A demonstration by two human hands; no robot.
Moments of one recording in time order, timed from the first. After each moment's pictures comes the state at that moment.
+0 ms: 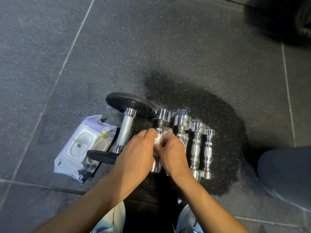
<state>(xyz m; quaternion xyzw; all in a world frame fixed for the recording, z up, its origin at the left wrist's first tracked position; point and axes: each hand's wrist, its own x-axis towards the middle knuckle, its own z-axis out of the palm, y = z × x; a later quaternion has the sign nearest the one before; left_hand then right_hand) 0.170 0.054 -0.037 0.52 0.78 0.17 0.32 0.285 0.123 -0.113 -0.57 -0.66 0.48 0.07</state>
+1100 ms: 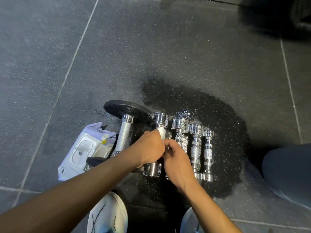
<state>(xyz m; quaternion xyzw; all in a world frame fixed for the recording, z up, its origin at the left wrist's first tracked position) 0.177 0.117 -0.044 0.41 0.76 0.05 0.50 0.312 0.117 -0.079 -0.54 -0.60 0.59 0.08</state>
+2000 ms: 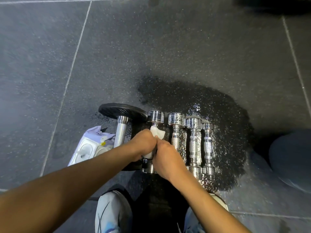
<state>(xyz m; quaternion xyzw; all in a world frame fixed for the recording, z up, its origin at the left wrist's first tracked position) 0.180 0.129 -0.080 0.29 0.80 0.08 0.51 0.298 0.127 -0.073 -0.47 -0.76 0.44 -0.09</state>
